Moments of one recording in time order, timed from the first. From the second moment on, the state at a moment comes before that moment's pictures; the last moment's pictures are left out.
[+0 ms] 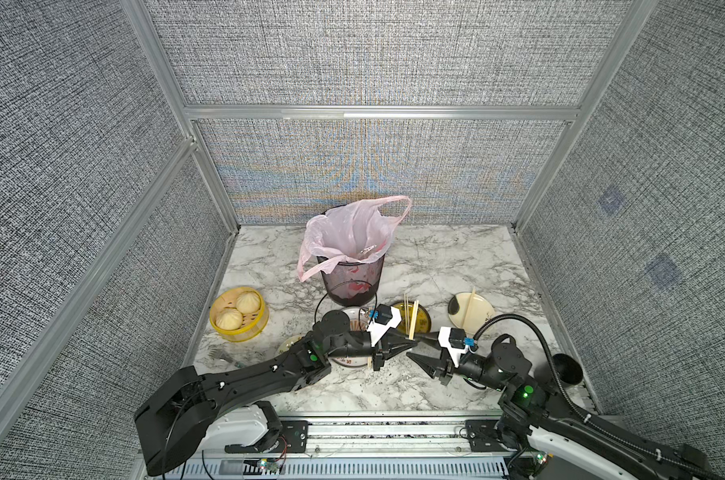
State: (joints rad) left arm -0.98 1.20 0.54 0.57 0.58 -0.16; right arm 0.85 0.56 0.25 0.35 -0.32 0.01
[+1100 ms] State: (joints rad) left arm -0.97 1.22 0.52 0.50 0.60 -0.14; right arm 0.69 0.76 0.34 0.52 -0.61 0.16
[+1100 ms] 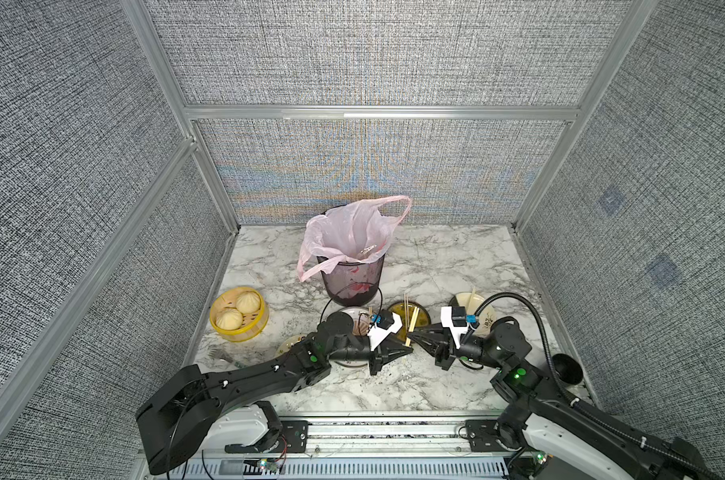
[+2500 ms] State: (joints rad) left arm -0.97 1.33 0.56 0.63 0.58 -0.13; right arm 0.61 0.82 0.48 0.42 -0.68 0.22
